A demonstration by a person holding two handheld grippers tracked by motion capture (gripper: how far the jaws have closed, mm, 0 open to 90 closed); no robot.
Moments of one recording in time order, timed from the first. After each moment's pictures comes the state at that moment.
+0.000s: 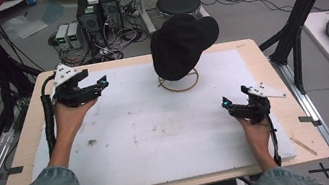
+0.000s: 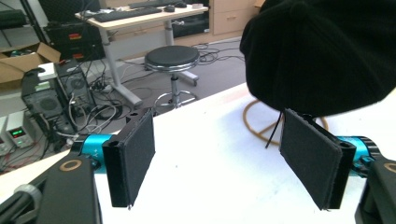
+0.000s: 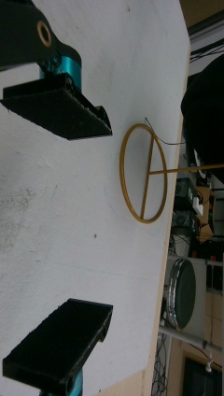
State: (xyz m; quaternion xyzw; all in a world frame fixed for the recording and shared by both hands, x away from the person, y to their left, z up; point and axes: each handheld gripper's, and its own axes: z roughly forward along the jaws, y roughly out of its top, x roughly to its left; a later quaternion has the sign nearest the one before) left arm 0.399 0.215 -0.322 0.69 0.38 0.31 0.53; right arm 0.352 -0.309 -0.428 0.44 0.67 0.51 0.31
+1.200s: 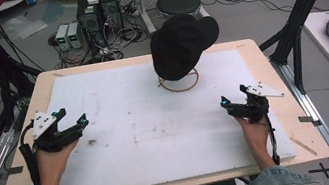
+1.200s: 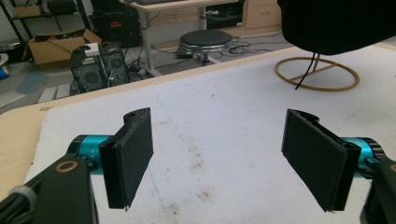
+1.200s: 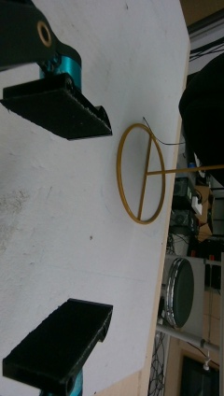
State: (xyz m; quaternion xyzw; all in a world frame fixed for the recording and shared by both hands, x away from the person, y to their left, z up) left arm 0.319 0.271 -0.387 0.66 0.43 0.35 0.50; right arm 0.354 -0.305 -0.426 0.44 0.67 0.51 0.31
